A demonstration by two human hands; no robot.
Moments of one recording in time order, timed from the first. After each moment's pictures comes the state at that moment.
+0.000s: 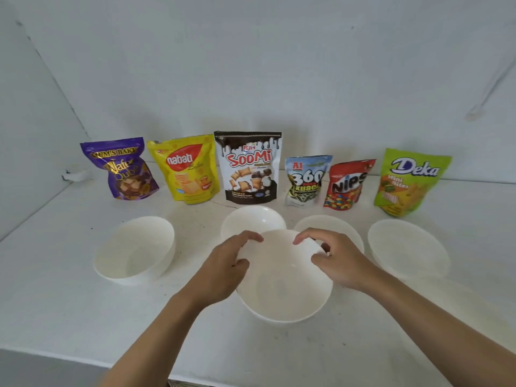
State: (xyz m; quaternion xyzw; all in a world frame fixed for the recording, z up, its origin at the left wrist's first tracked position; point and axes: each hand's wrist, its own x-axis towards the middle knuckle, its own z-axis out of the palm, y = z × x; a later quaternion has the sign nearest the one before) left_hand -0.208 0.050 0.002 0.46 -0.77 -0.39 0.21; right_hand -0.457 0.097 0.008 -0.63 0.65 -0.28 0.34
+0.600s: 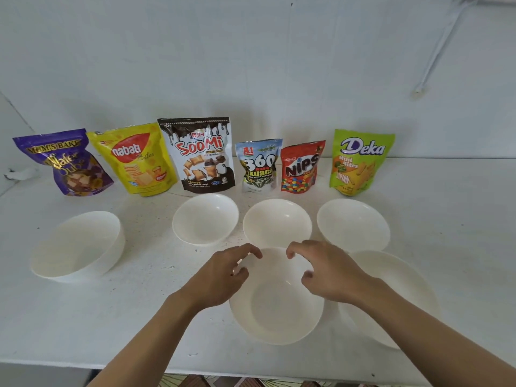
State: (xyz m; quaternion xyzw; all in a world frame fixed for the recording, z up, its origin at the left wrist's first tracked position) left_hand -0.292 0.082 -0.040 0.40 -0.83 -0.37 0.12; right_hand -0.533 0.161 -0.021 -0.72 0.66 -0.09 0.19
